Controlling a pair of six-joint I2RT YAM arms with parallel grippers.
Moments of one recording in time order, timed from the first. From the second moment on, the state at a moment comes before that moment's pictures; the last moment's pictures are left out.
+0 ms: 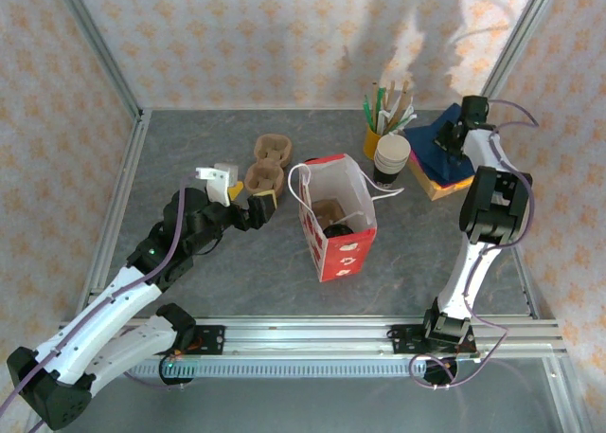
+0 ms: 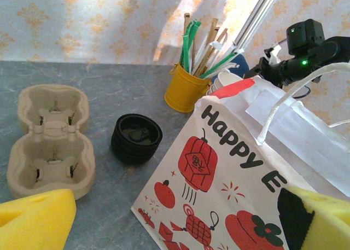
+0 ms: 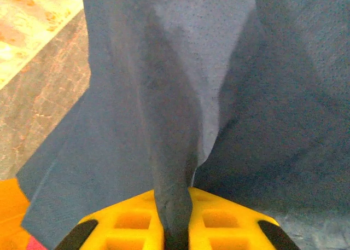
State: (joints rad) left arm -0.55 0.80 0.75 -0.22 0.02 -0.39; right arm -0.22 2.08 1.70 -0.54 -0.12 0.47
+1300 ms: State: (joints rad) left arm -0.55 0.74 0.74 -0.19 -0.08 -0.45; right arm 0.06 1.28 1.57 -0.58 -0.72 0.77
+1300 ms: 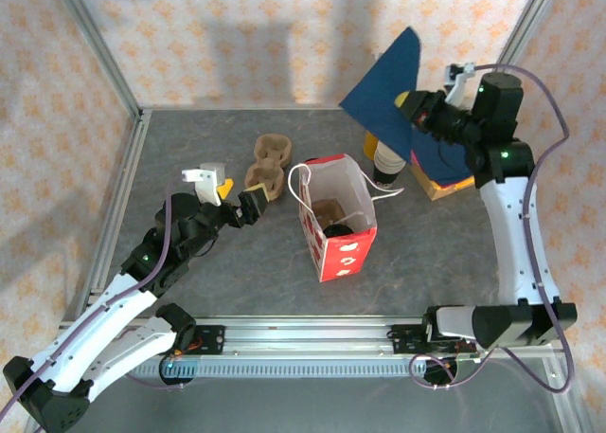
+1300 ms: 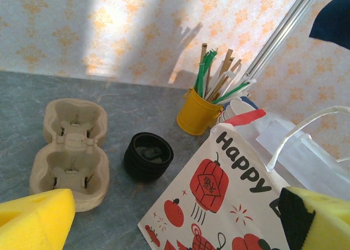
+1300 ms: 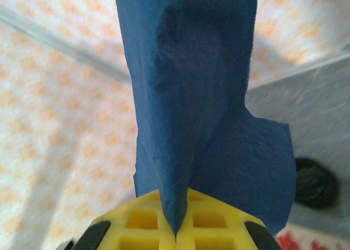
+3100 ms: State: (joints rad) left arm -0.55 0.79 0.70 -0.12 -0.05 -0.50; right arm 0.76 1.40 1.39 -0.98 -0.05 0.76
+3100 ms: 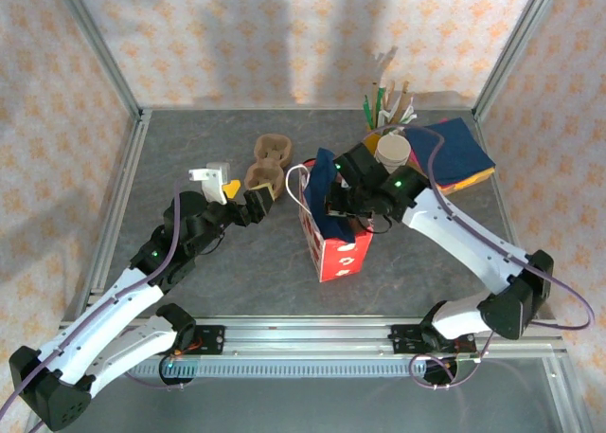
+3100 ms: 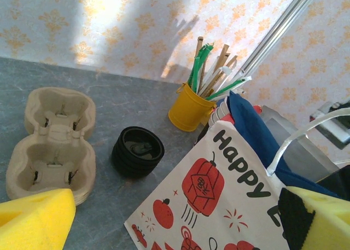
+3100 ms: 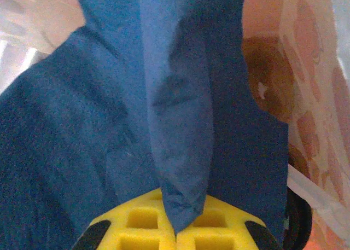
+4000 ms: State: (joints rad) left arm -0.55 0.80 0.68 -0.12 -0.07 -0.49; right arm 0.77 1.50 1.77 -1.09 0.06 0.67
